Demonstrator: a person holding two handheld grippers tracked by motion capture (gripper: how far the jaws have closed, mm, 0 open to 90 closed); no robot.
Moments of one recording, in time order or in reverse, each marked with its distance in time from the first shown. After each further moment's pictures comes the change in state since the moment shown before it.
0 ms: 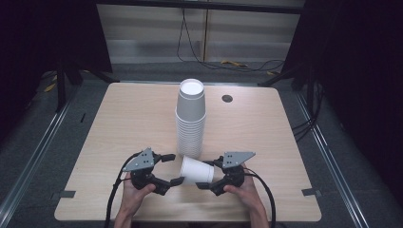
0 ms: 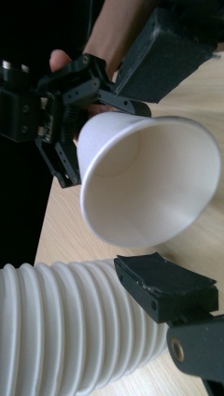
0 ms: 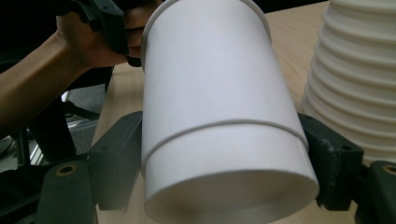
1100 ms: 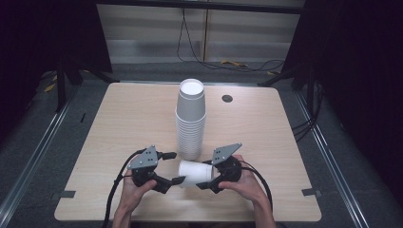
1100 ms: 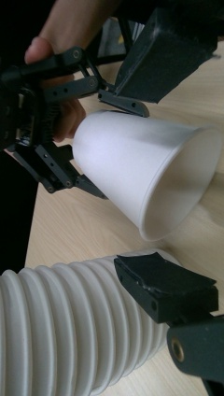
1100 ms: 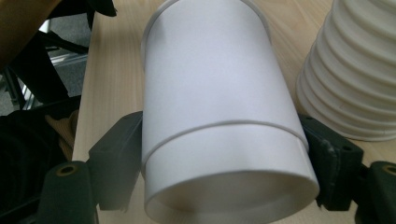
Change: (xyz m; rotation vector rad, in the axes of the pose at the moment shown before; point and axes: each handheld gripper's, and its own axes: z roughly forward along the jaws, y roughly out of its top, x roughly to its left) left arm 0.001 0.010 0.003 0.058 0.002 0.044; right arm 0.000 0.031 0.006 0.317 -0.019 -0.038
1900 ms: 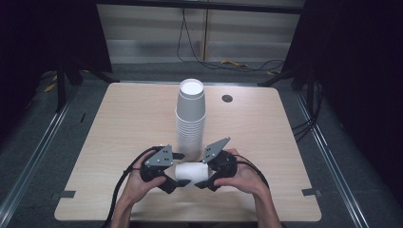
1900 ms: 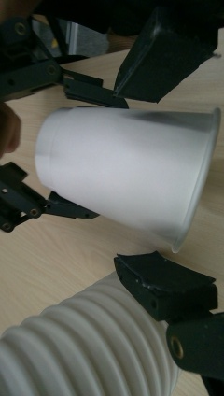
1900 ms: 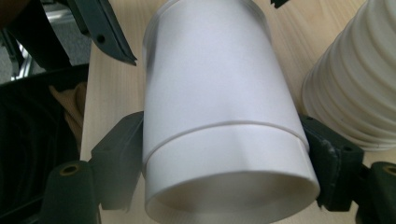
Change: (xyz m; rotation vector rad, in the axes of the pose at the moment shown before) left arm 0.000 0.024 0.019 0.203 -0.064 0.144; right arm 0.001 0.033 0.000 0.166 0.025 -0.083
